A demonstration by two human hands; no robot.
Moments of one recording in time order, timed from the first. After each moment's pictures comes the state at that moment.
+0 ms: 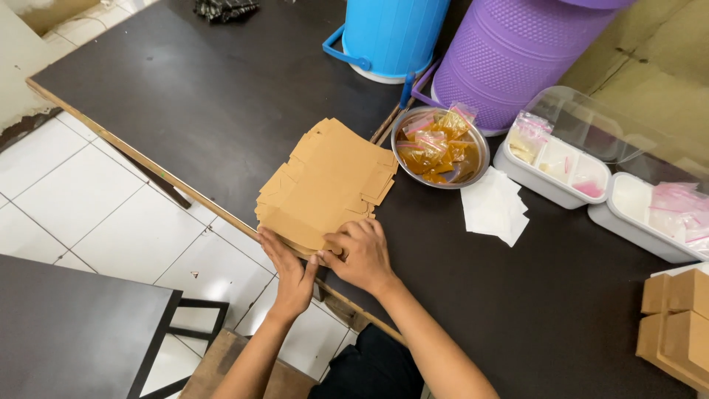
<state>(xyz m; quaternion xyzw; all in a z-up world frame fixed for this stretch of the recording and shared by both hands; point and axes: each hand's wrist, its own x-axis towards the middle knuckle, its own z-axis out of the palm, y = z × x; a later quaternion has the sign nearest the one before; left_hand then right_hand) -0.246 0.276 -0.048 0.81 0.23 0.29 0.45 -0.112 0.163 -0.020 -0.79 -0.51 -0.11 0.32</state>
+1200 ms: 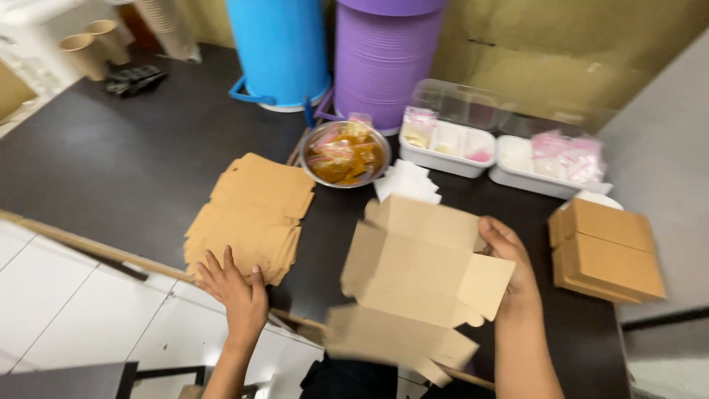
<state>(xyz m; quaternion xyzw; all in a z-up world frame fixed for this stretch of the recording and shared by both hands) -0.226 0.243 -0.027 0.85 0.26 0.32 0.32 -0.046 -0.163 0.068 -0.55 -0.02 0.11 0.82</state>
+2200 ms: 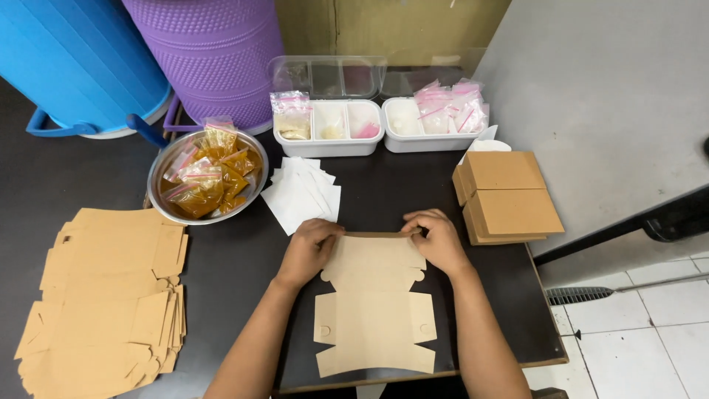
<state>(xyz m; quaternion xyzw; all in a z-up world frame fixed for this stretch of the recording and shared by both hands) 0.000 0.045 -0.019 0.83 -0.23 0.13 0.49 0.002 -0.250 -0.006 -0.90 -0.10 -0.06 0.41</state>
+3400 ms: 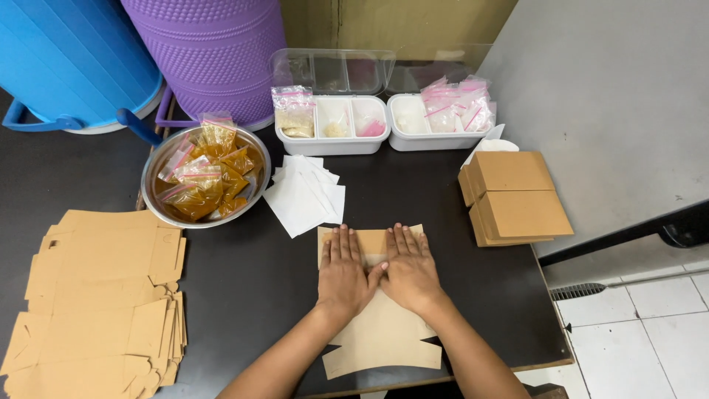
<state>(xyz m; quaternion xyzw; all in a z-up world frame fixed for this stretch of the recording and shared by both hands) -0.044 -0.015 -0.003 0.98 -0.14 -0.14 0.03 -0.040 -0.164 -0.006 -0.98 -0.08 0.17 0.00</state>
